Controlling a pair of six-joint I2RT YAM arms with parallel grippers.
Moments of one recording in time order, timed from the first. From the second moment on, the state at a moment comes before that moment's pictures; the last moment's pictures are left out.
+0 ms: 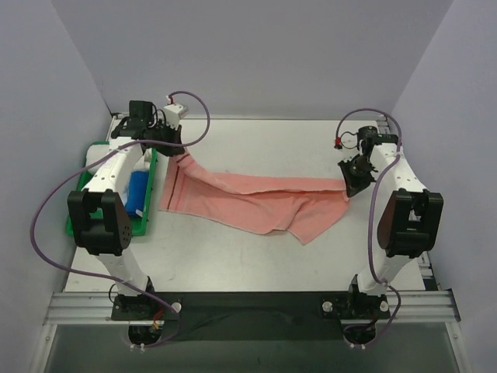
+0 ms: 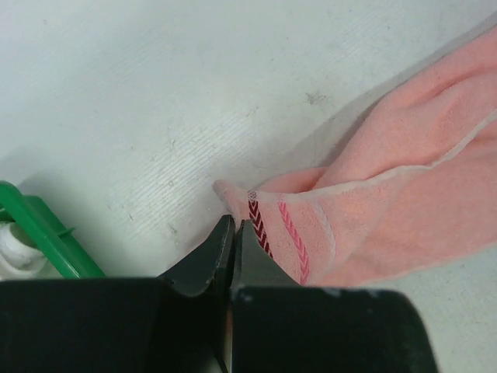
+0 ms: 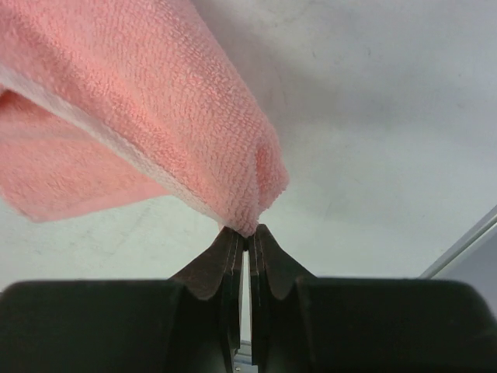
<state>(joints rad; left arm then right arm) -0.07 1.83 1.61 -0.62 0.47 0.33 -0.04 1.75 1.41 -1.03 -0.08 -0.38</state>
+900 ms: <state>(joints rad) 0.20 0.97 1.23 -0.56 0.69 0.11 -0.32 1.19 1.52 -1.24 -0.22 -0.56</state>
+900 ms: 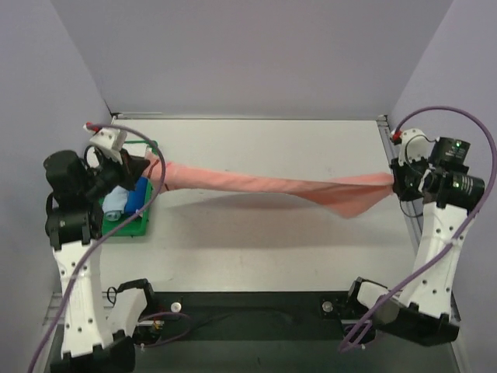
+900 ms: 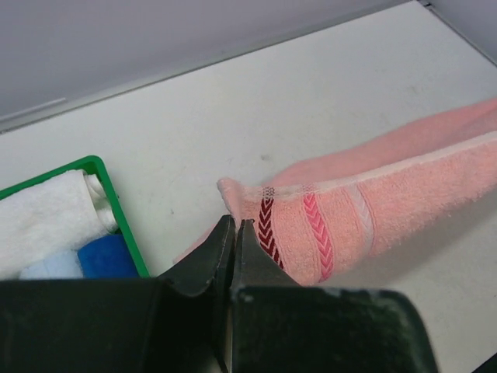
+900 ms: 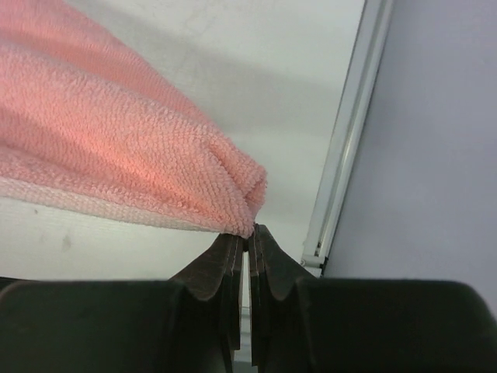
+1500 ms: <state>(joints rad) 0.11 1.10 1.09 -0.33 0.56 -0.14 -0.30 1.62 1.69 -1.26 -0.28 -0.60</state>
